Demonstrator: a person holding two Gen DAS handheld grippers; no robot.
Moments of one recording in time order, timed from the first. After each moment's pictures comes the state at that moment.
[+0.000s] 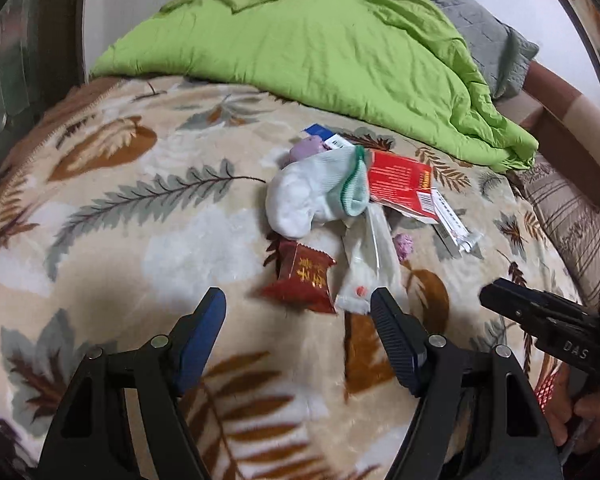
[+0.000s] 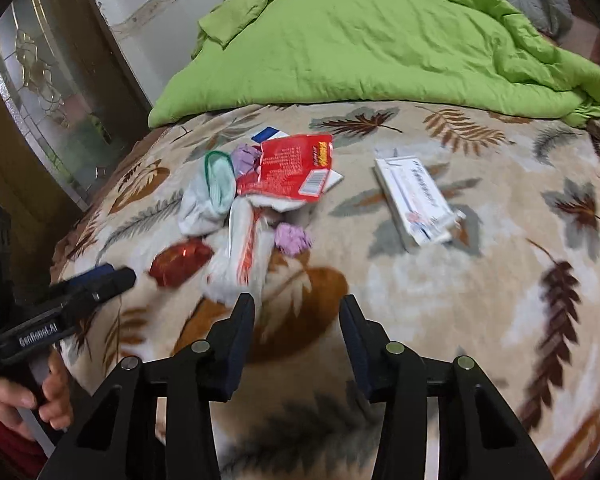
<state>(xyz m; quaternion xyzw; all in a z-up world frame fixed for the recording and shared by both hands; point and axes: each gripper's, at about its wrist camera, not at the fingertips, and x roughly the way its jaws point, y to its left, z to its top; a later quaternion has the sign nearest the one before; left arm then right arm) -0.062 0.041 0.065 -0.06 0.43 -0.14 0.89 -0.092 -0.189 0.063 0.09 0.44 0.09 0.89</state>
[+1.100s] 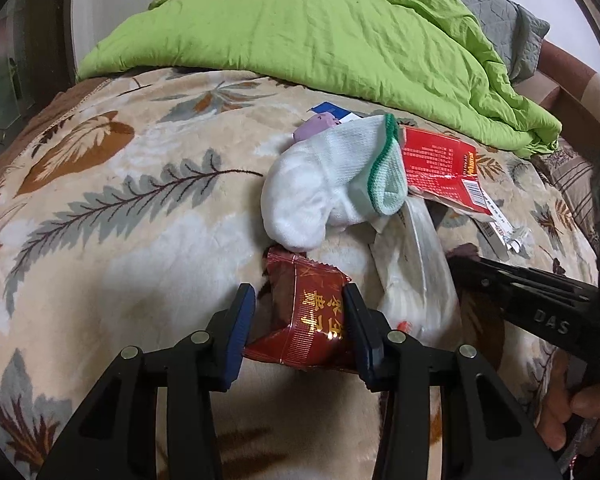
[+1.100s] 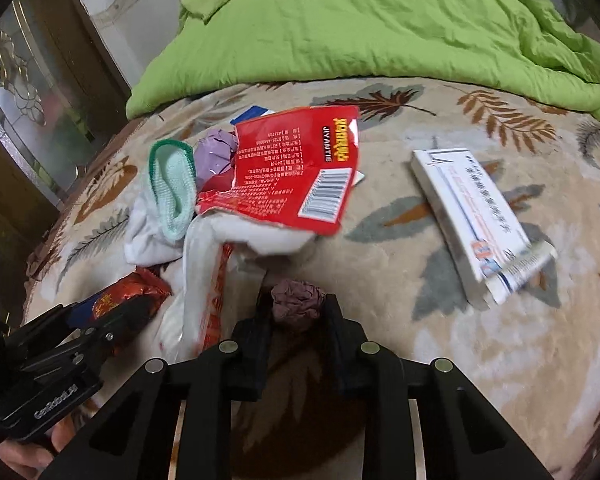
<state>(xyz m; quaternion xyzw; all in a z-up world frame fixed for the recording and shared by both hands) -0.029 0.016 0.024 -0.03 0.43 -0.12 0.89 -0.024 -0.172 0.012 0.09 0.46 0.09 0.88</state>
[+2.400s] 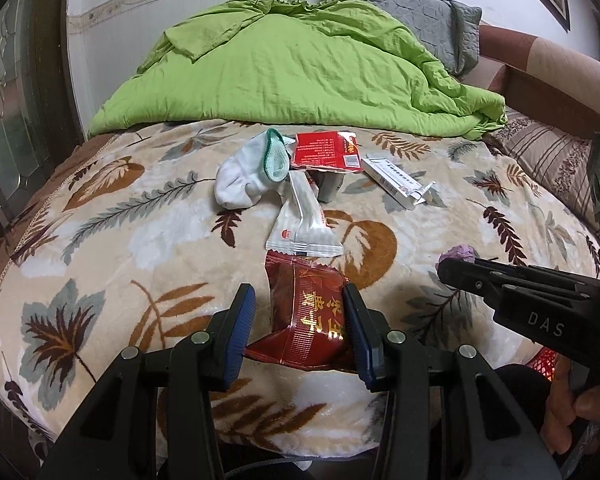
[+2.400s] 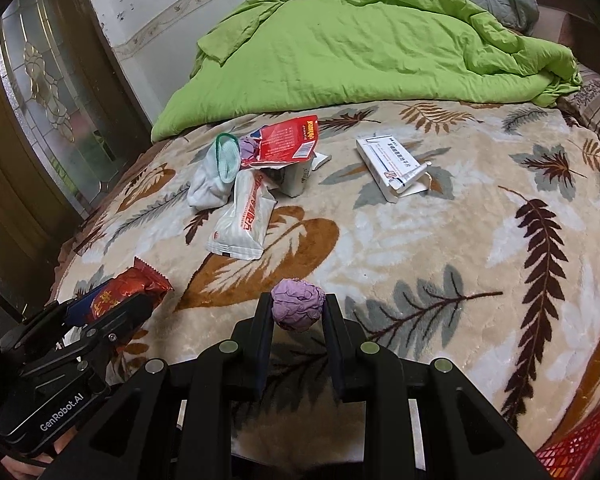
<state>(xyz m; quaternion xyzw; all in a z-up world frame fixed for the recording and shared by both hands) -0.172 -0.022 0.067 0.04 0.35 -0.14 0.93 -0.172 -0.192 0.047 0.11 0.40 0.07 0.91</state>
